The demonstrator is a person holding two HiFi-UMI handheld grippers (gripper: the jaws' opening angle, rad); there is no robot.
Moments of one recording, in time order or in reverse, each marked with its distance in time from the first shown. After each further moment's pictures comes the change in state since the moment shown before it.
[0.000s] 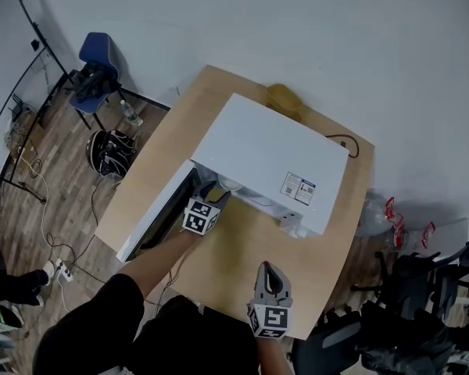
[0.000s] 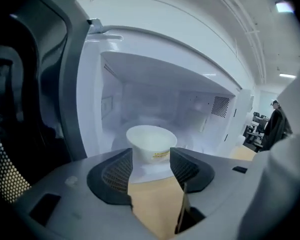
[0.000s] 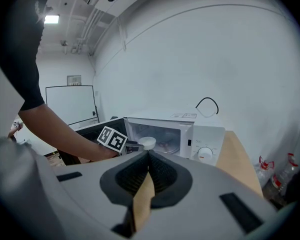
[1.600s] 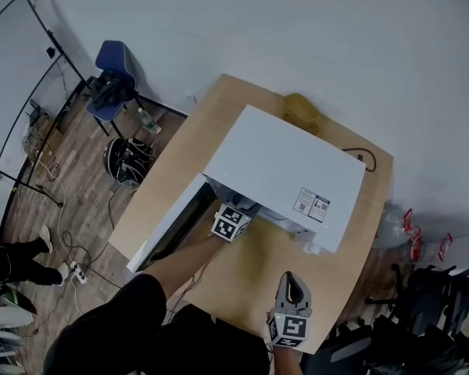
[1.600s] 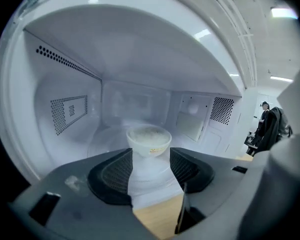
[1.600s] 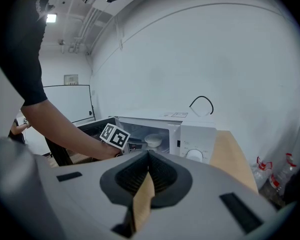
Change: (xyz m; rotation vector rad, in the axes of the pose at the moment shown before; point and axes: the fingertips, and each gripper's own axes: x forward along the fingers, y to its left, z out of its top) left arm 0.053 -0.041 0.025 0.019 -0.018 -0.103; right arm 0.010 -0.040 0.001 0.002 0.007 -0.027
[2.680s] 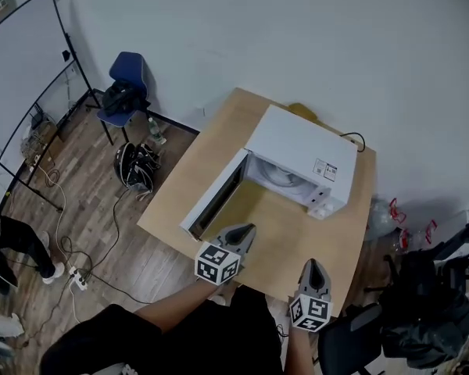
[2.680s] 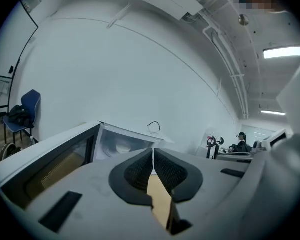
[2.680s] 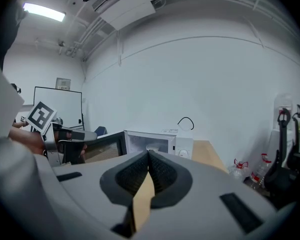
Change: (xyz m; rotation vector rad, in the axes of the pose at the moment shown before) left arm -0.341 -0.128 0.043 -0.182 -0.226 -0.081; right arm -0.141 0.080 0.002 0.014 -0.154 -0.191
